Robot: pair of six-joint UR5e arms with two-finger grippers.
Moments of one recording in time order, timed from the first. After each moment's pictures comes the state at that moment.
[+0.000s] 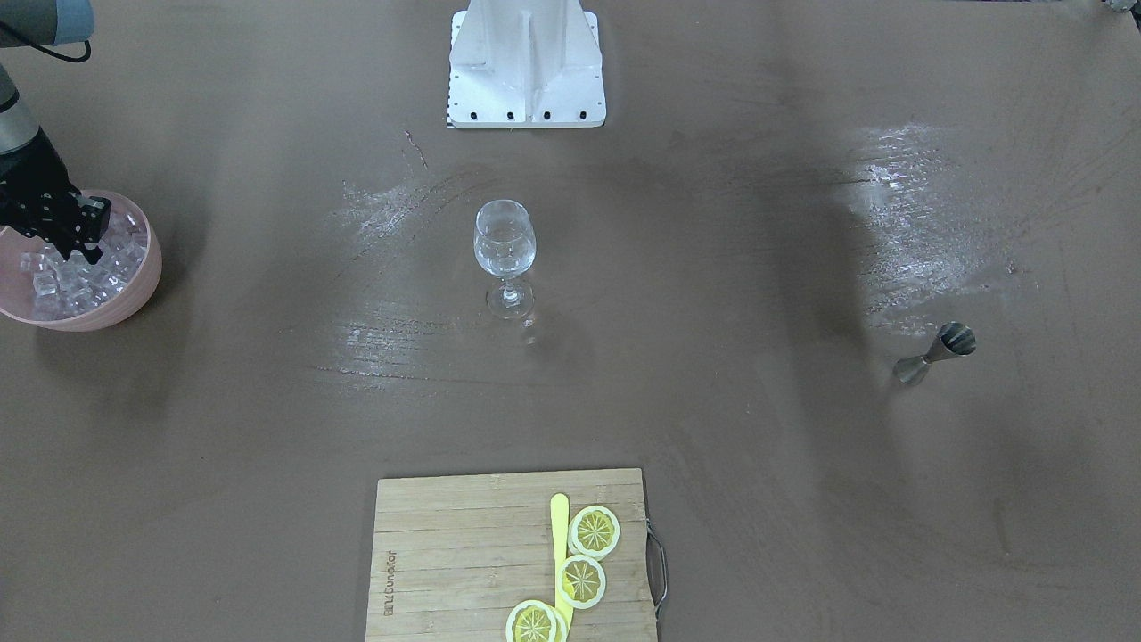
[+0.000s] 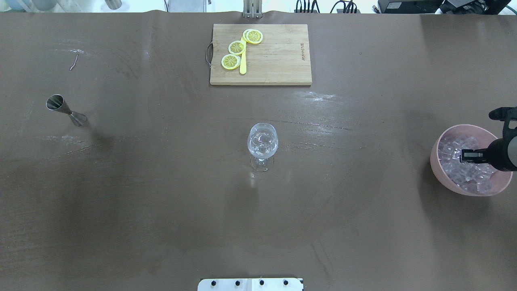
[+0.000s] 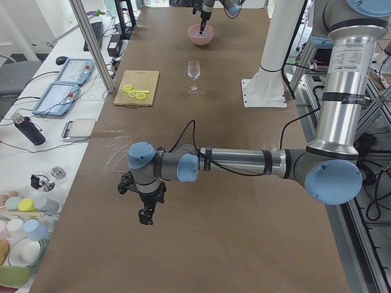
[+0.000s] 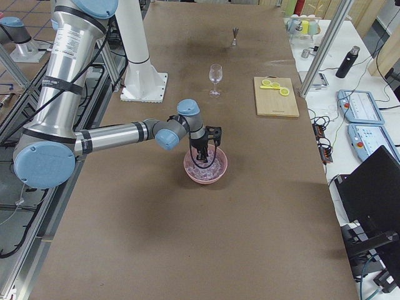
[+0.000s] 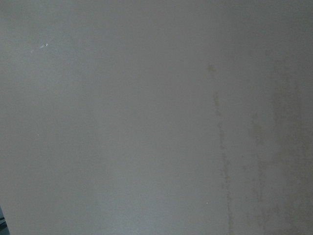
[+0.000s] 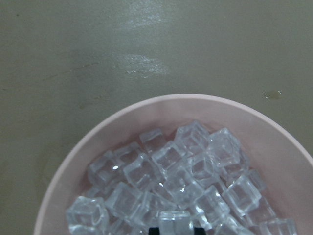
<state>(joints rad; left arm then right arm) -1.50 -1.67 -1.49 -1.60 -2.16 0.21 0.83 -1.85 1.99 -1.02 1.86 1.02</state>
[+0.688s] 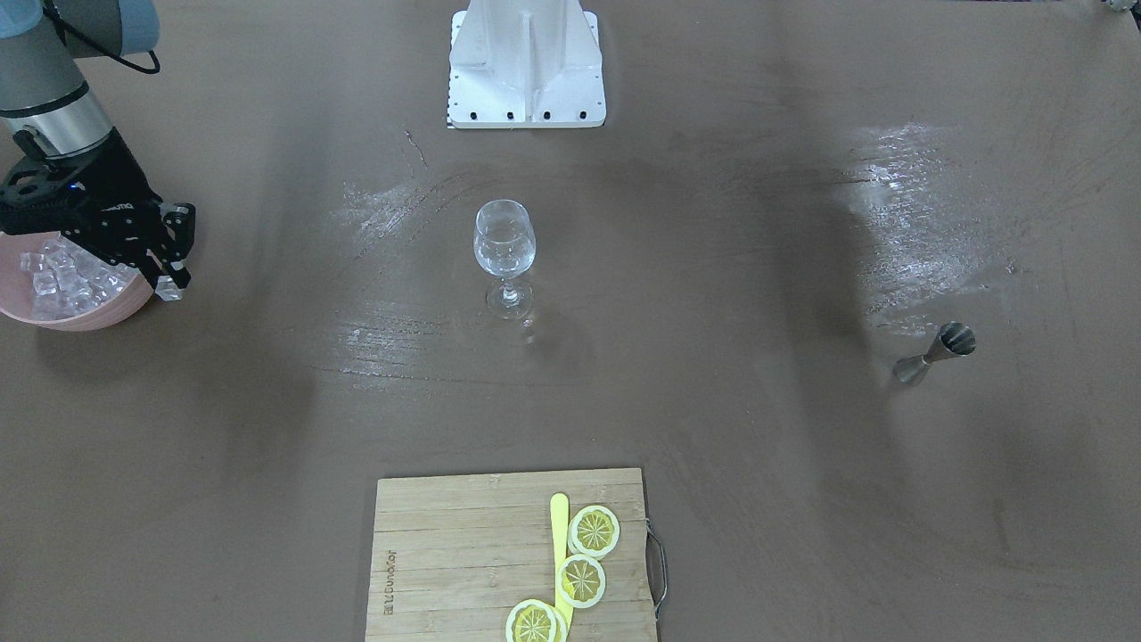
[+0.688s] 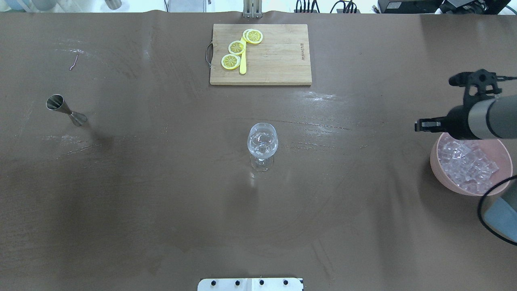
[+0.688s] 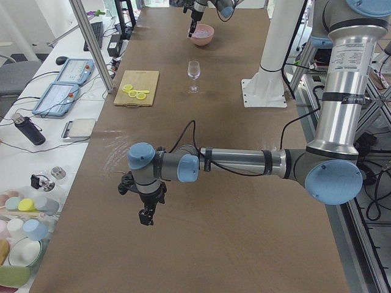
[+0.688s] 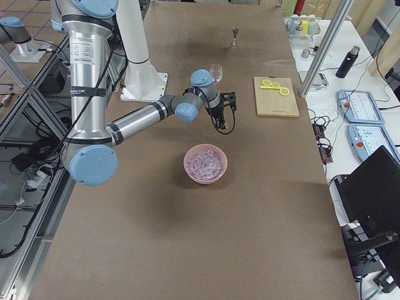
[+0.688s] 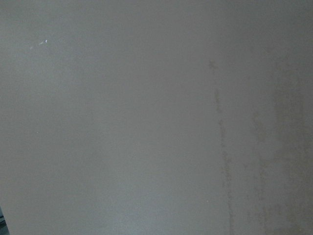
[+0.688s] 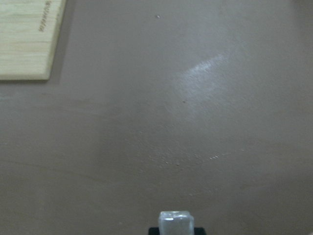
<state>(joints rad) -1.50 -1.67 -1.49 -1.60 -2.17 0.21 0.82 -1.50 2.02 -1.20 1.86 1.01</state>
